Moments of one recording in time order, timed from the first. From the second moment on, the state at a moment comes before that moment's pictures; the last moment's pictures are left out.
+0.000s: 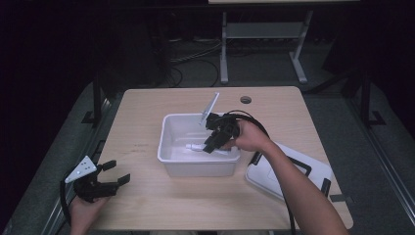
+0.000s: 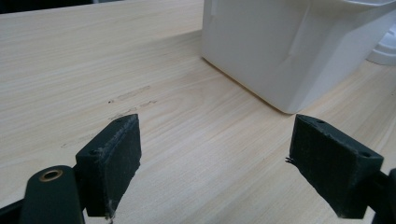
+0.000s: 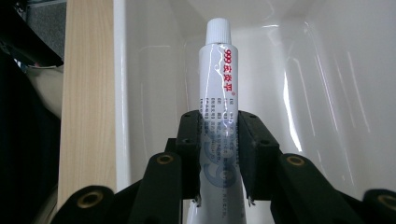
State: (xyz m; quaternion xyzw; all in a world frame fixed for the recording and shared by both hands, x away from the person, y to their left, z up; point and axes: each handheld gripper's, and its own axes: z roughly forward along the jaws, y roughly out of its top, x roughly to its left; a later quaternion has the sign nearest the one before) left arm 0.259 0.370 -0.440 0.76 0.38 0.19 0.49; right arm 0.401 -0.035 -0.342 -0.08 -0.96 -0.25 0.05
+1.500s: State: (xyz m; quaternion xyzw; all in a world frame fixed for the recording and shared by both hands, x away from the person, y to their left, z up) left arm 0.259 0.369 -0.439 0.76 0.38 0.19 0.49; right arm 0.402 -0.047 -0.336 -0.11 -0.95 -0.27 0.06
